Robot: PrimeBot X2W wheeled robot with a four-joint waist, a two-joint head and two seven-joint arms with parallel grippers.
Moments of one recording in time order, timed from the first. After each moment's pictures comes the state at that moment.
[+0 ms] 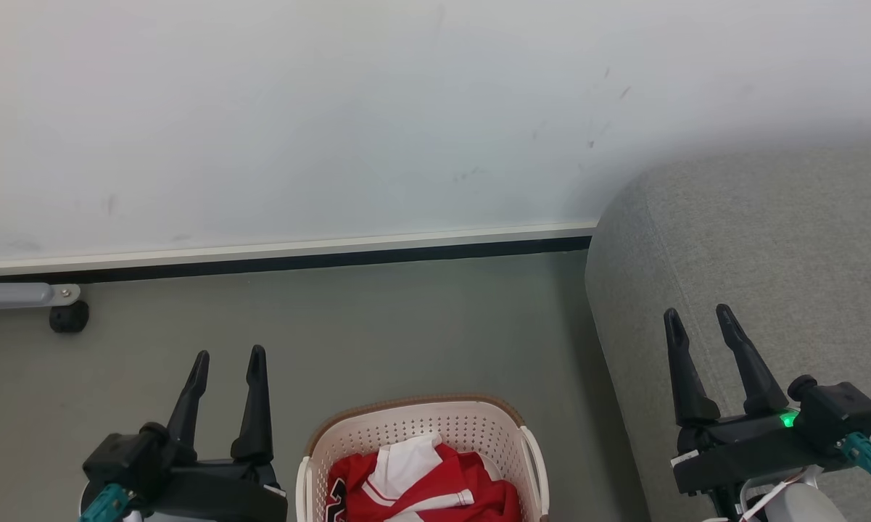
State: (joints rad) left arm -0.08 0.14 -0.20 0.14 -0.53 0.04 -0.25; right arm -0.15 -0.16 0.22 0.13 0.40 0.05 -0.25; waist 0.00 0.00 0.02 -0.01
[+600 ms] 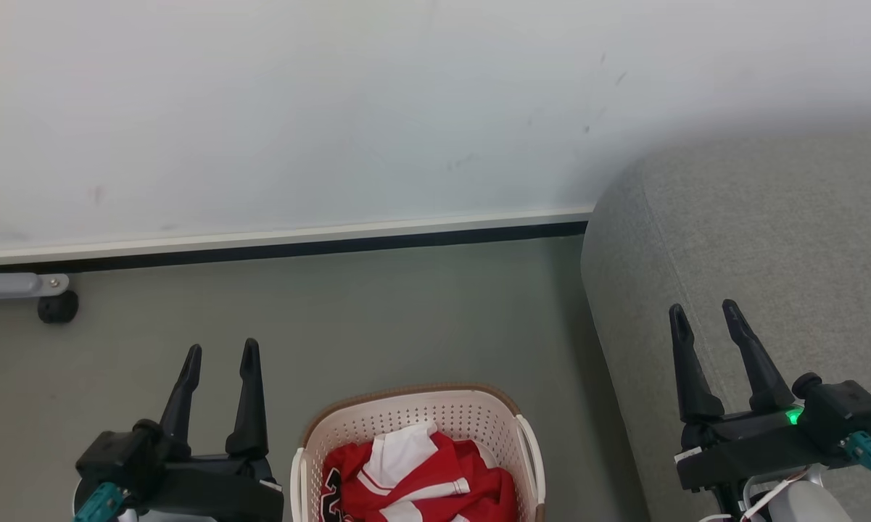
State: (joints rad) left arm -0.08 0.12 -0.17 0.12 -0.50 0.03 -0.25; right arm -0.15 -0.15 0.19 0.13 0.37 0.05 -0.25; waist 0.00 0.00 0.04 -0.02
